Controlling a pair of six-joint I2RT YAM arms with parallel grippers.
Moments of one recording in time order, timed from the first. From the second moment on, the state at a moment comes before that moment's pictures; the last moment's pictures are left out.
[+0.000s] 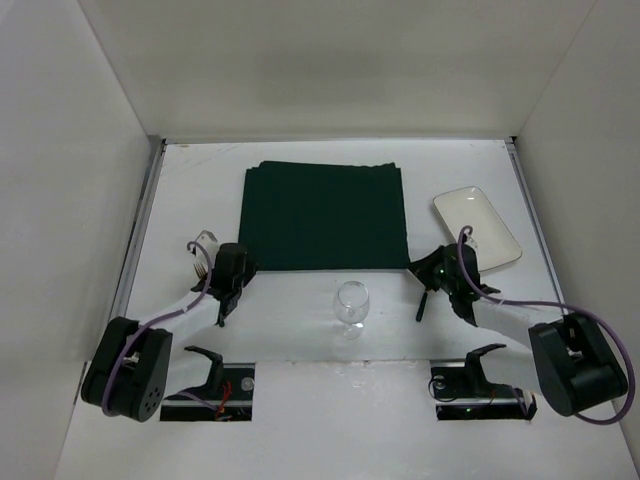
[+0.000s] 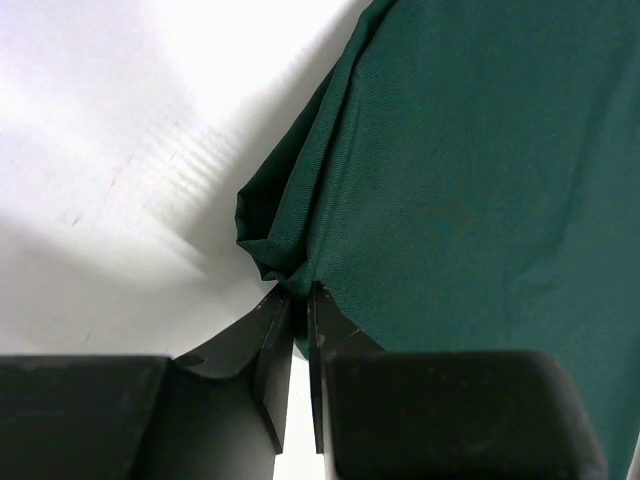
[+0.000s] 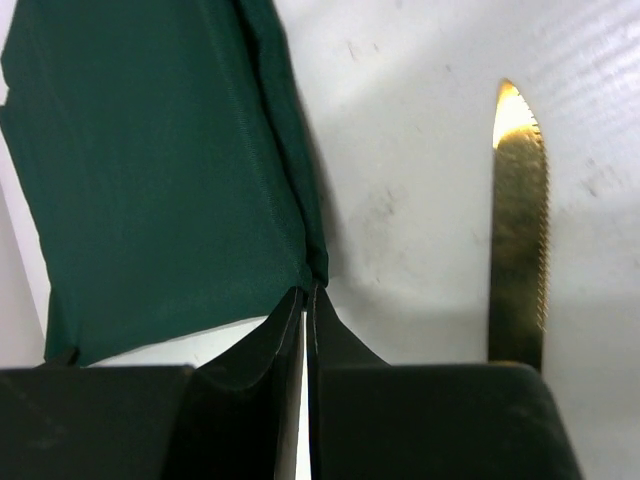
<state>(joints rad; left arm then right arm) -0.32 1.19 0.32 0.17 -0.36 -1.05 0.29 1.20 0.29 0.33 0.01 0.99</state>
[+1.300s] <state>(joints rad) -0.52 0.75 0.23 -0.29 -0.50 -1.15 0.33 0.72 0.22 -0.15 0.12 1.01</state>
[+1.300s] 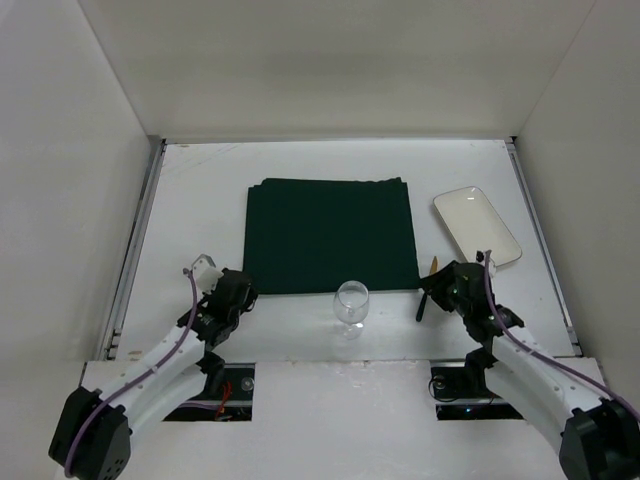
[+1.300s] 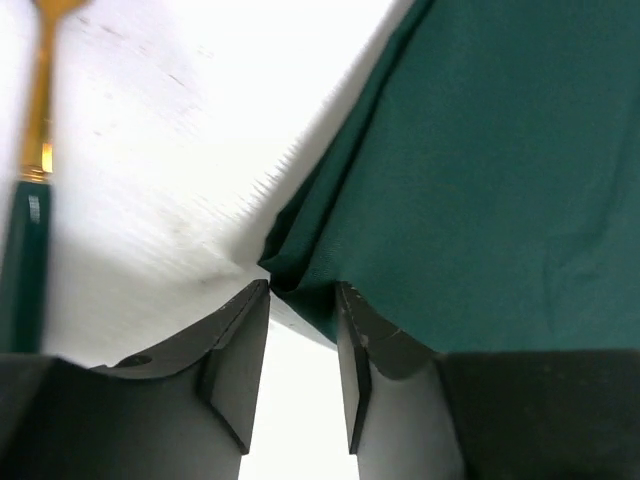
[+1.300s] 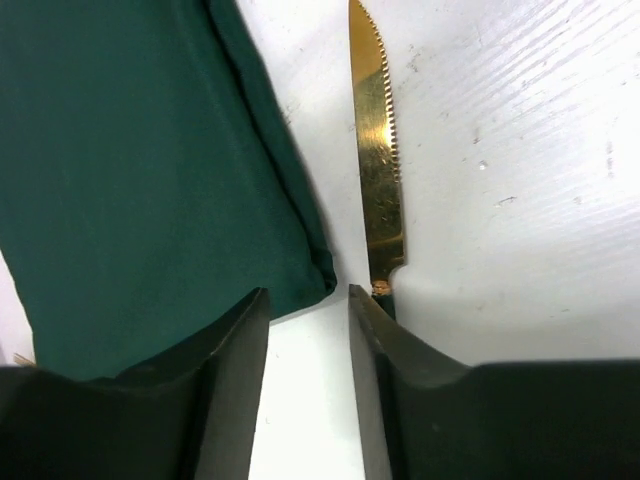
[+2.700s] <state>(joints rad) -0.58 1.15 0.33 0.43 -0.37 -0.81 0.01 0.93 0.38 -0.04 0.30 1.14</state>
